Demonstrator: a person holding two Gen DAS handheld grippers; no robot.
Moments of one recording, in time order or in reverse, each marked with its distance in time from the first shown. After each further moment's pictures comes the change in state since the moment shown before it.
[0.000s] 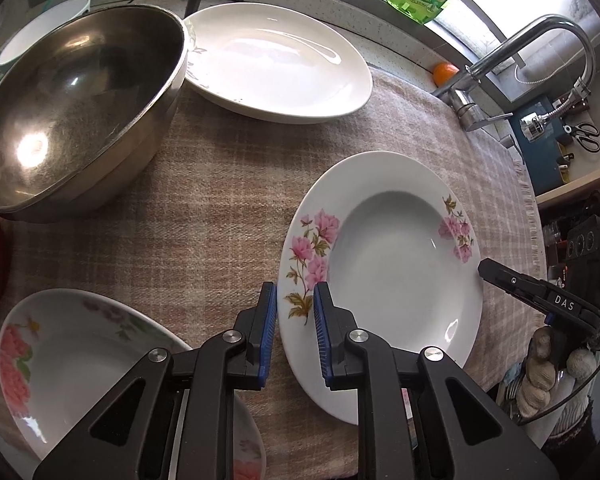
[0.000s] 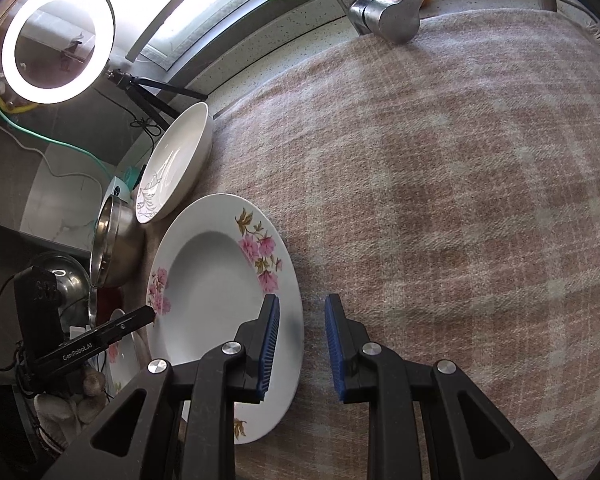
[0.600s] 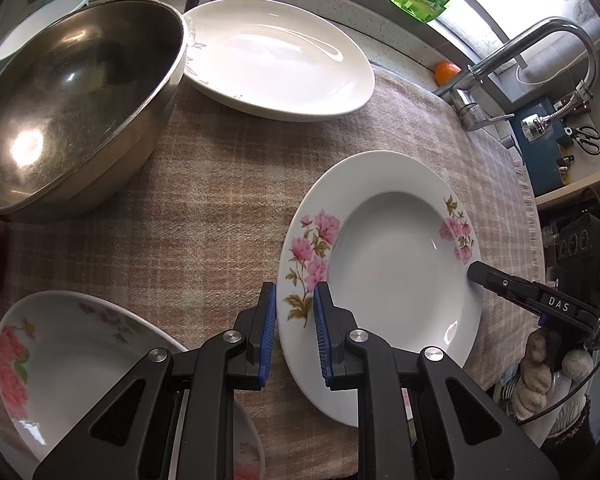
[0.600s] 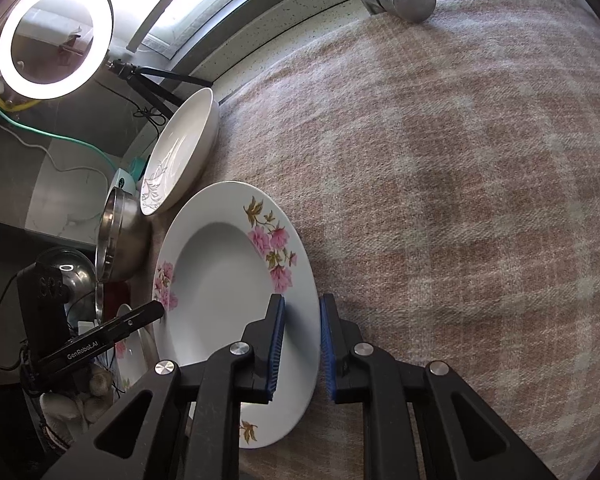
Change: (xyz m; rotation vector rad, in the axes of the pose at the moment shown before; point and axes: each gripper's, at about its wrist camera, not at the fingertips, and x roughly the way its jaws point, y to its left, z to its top) left arm 0.002 0.001 0.002 -0.009 0.011 -0.005; right arm 0.013 0.005 0.002 0.020 0.045 0.041
